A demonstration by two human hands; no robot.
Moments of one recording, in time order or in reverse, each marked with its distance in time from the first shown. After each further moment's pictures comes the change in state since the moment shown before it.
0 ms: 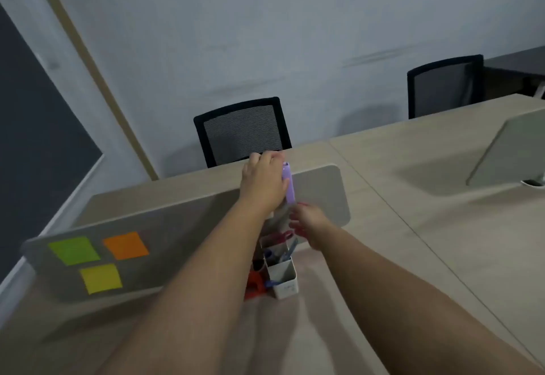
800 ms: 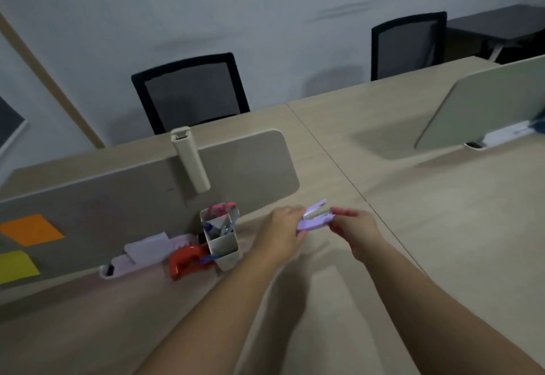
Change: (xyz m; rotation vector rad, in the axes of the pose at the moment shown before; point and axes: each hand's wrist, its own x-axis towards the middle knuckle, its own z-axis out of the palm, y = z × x) left_hand -0.090 0.107 0.138 -0.431 -0.268 0.142; right_hand -0.011 0.076 -0.198 0.100 0.363 0.060
